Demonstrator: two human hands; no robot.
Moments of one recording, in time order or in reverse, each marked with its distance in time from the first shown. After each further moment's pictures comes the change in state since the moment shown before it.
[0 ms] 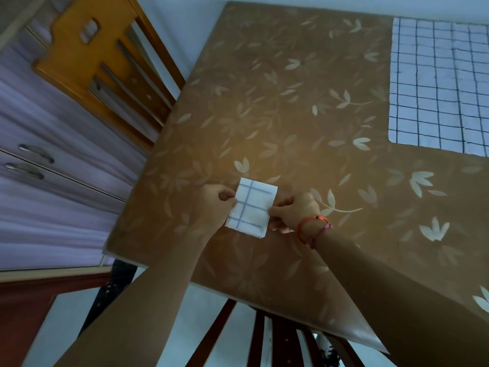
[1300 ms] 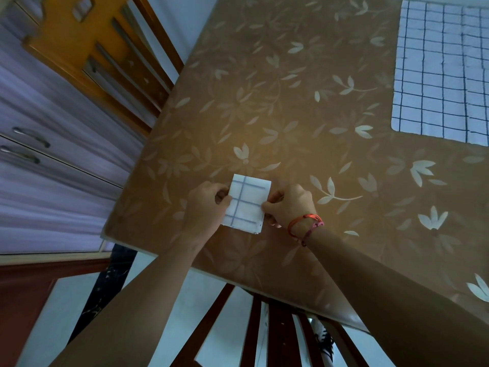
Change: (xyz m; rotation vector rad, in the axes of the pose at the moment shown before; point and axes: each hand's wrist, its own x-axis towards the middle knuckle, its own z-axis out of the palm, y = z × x) left_hand -0.027 -0.022 0.004 0.137 0.084 0.163; right_hand -0.011 0.012 0.011 -0.316 0.096 -0.240
